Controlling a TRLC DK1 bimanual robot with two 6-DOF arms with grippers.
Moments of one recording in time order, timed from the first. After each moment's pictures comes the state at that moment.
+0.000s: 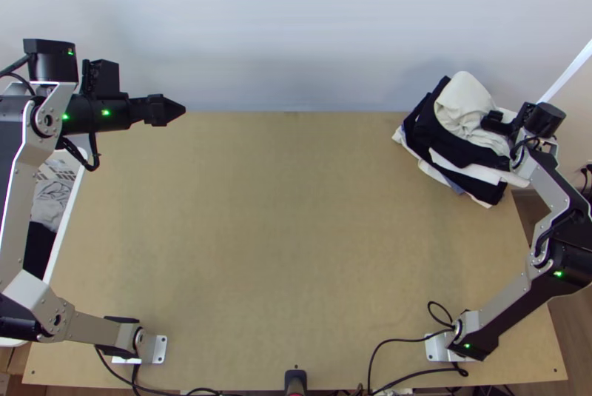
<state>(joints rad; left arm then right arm) -0.05 1.55 1.98 -1.12 0.47 -0.10 -0.35 1.86 1.34 0.17 0.07 -0.05</state>
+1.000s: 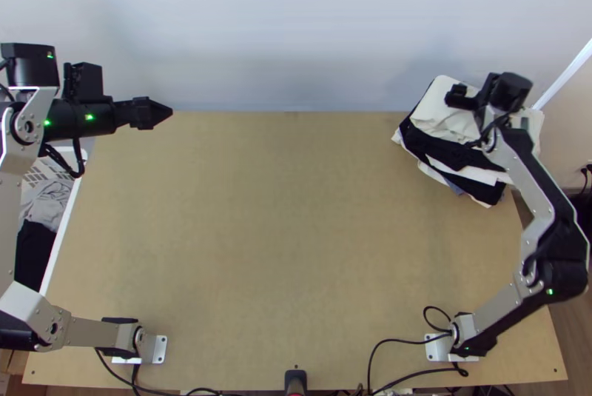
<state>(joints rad) 0.01 1.50 1.98 -1.17 0.47 -0.09 -0.10 1.79 1.45 0.05 0.15 0.03</state>
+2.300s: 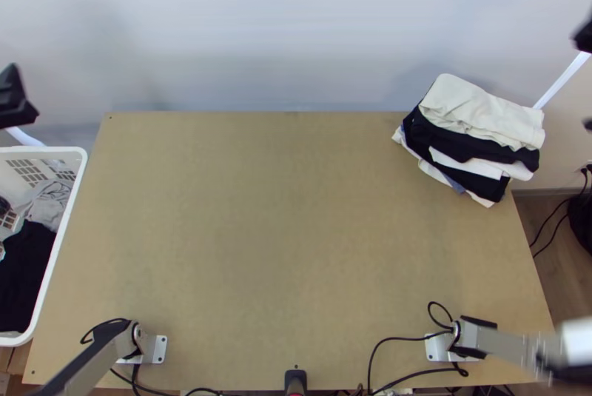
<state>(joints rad) 0.20 1.00 1.68 -0.57 -0.08 0.00 -0.22 1.23 1.81 -0.23 0.02 0.03</state>
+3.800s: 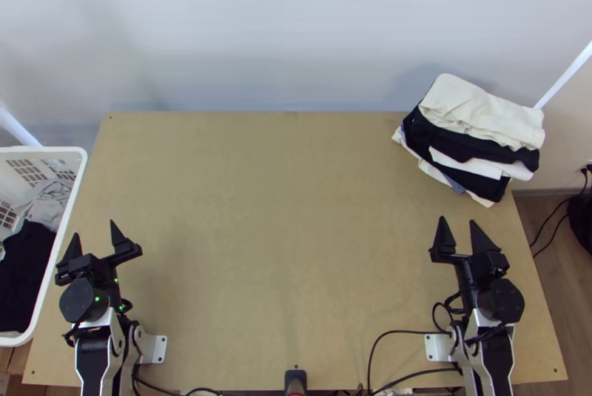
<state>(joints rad) 0.15 0.00 0.08 -0.07 -0.28 -0.04 0.00 0.00 0.02 0.01 0.00 0.28</state>
